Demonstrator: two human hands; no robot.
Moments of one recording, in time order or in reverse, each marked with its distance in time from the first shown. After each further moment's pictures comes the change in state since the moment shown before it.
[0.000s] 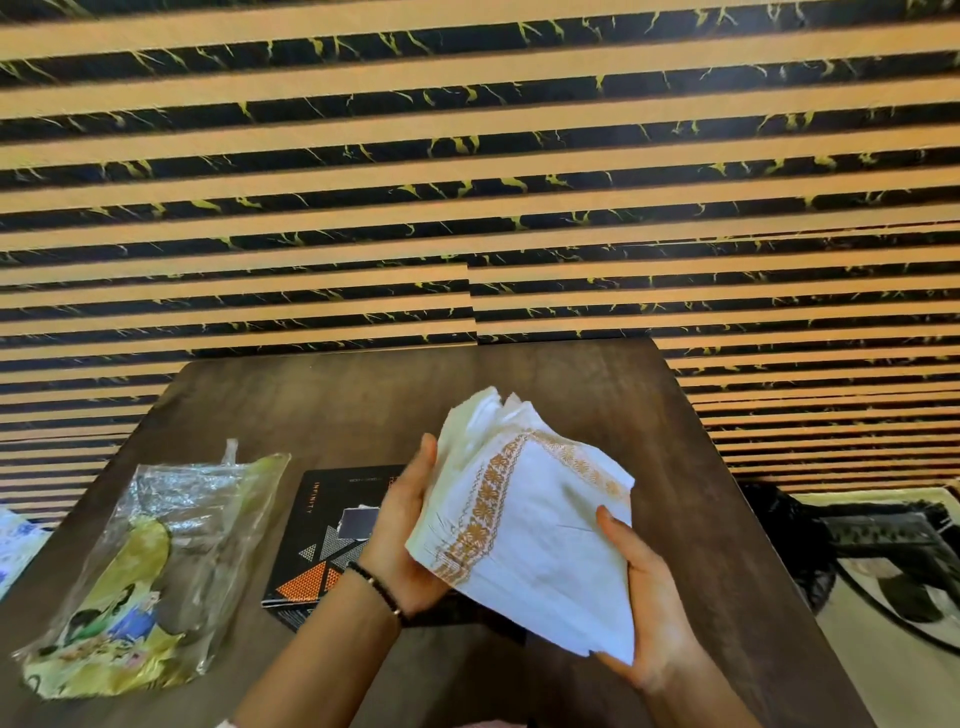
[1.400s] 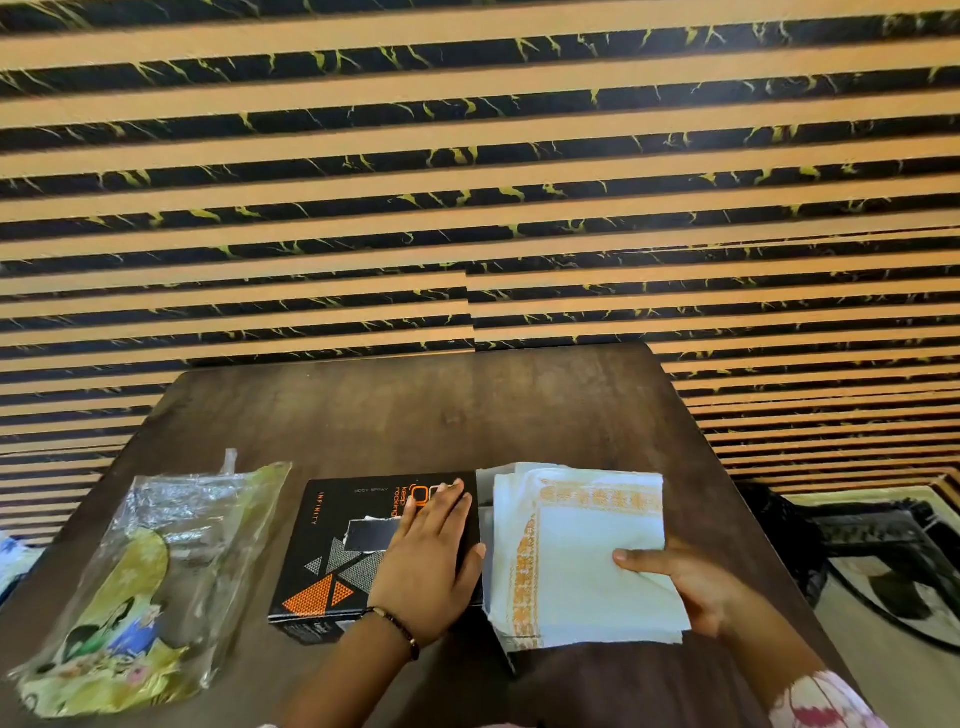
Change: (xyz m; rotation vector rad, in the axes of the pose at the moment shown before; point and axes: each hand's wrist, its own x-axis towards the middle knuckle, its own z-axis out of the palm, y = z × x) left_hand 0.029 -0.031 -0.063 2.075 0.303 0.614; right_hand 0.028 -0.050 -0.077 -0.679 0.173 0.136
